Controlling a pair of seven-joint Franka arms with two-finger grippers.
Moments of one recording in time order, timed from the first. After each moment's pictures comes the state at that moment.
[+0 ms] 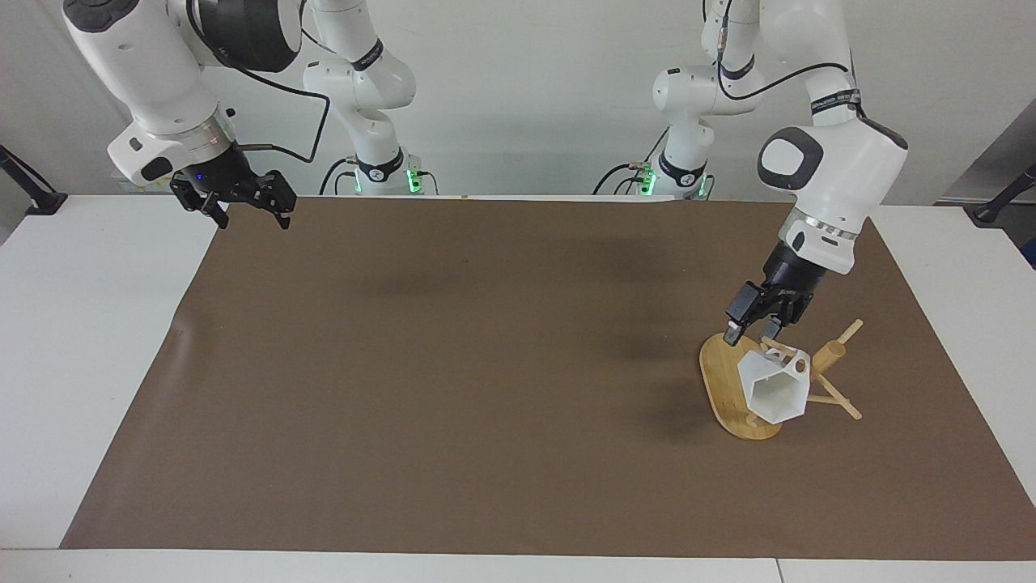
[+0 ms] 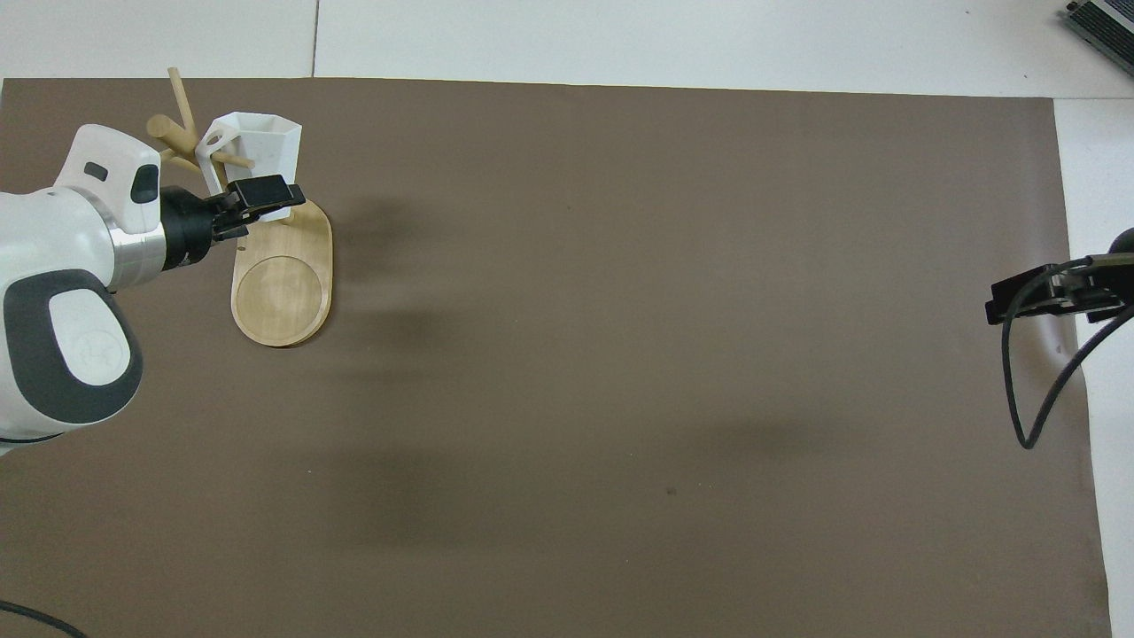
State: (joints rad) left arm -0.06 0.05 -0.08 -2.00 -0.48 2.45 -0.12; right arm -0.01 0.01 -0.06 -1.59 -0.02 1.52 -0.06
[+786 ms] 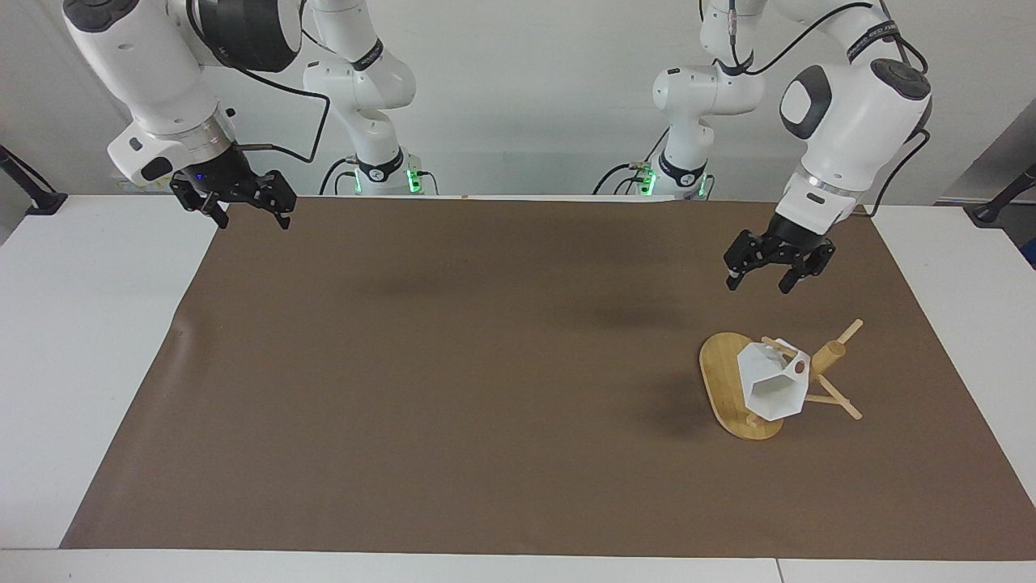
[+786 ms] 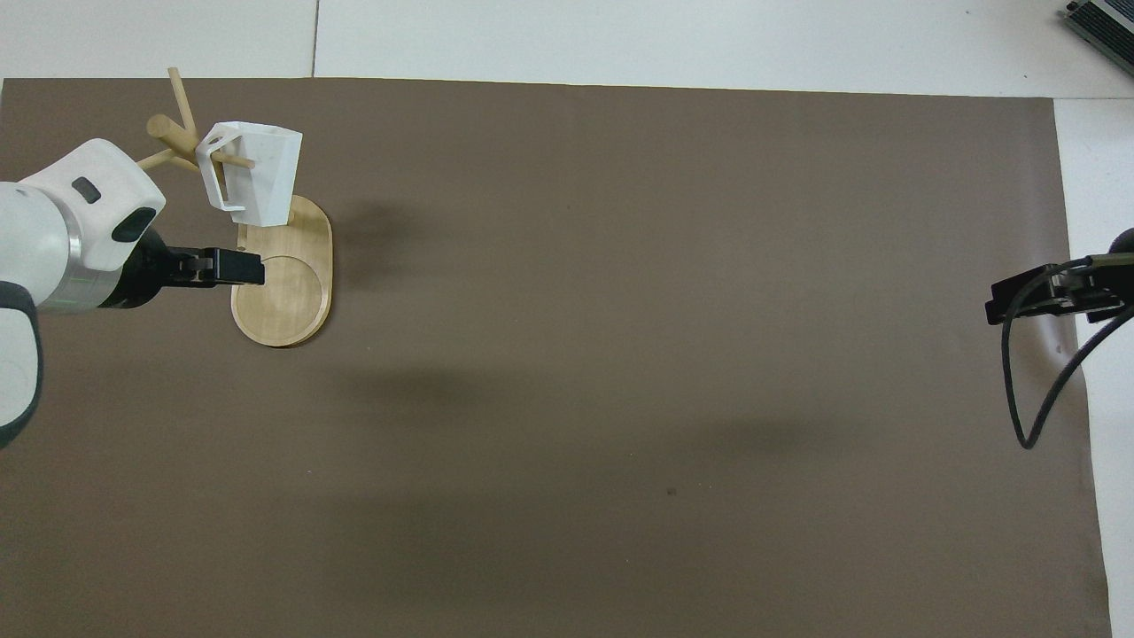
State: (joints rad) left arm -0.06 -0.06 -0.08 -1.91 -0.10 1.98 -0.02; right arm -0.01 0.01 -0.06 -1.59 -0.02 1.52 -0.06
